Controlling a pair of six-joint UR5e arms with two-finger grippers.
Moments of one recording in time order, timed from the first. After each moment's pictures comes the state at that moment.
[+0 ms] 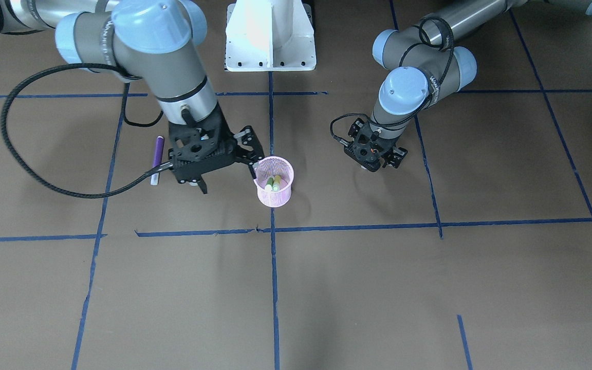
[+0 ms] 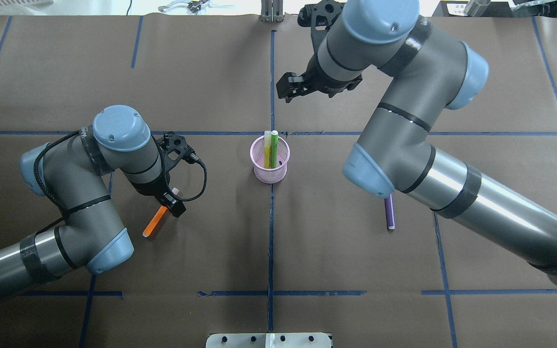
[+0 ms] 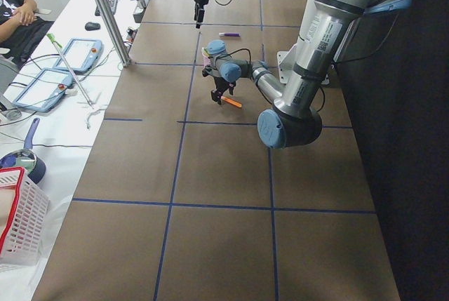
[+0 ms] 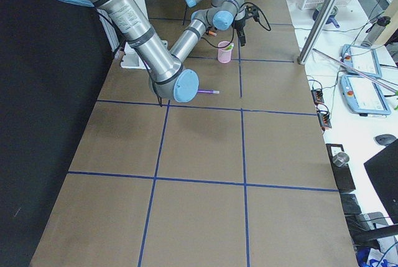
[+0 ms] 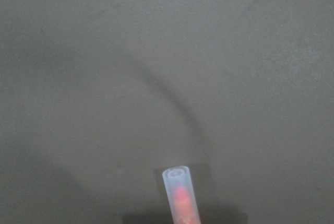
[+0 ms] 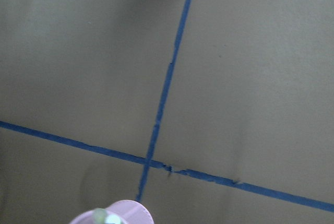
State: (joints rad) left arm -0.60 -2.03 -1.64 -1.64 -2.06 -0.36; right arm 0.77 -0.83 1.66 -1.50 1.97 0.89
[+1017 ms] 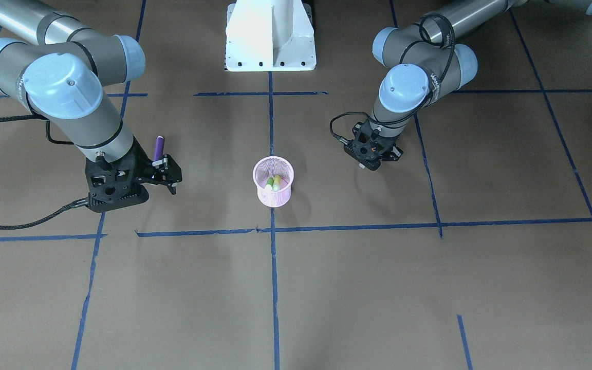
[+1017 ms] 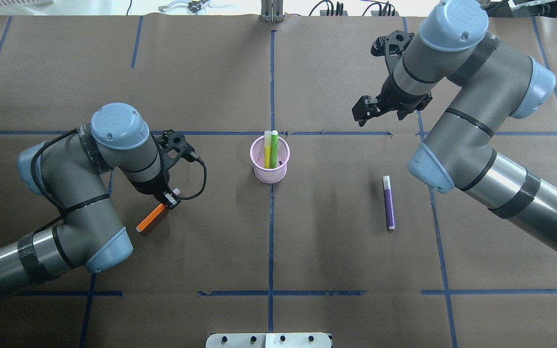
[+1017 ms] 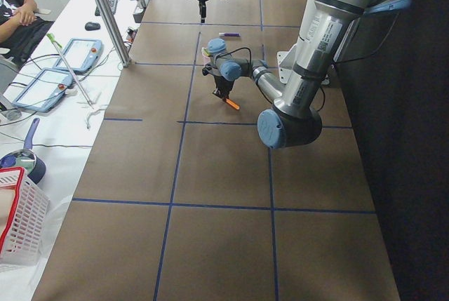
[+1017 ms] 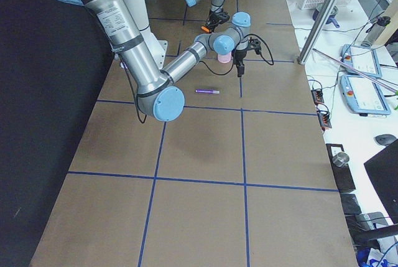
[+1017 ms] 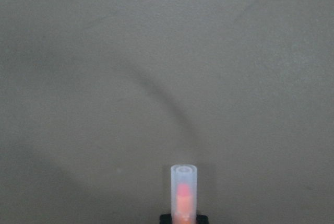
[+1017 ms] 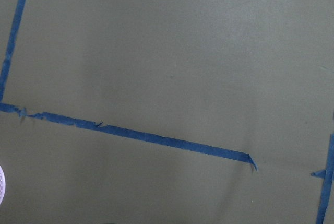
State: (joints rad) left arm -0.61 -2.03 -1.66 -1.63 -2.06 -0.36; right arm 0.83 -1.02 1.66 -1.53 2.07 0.77
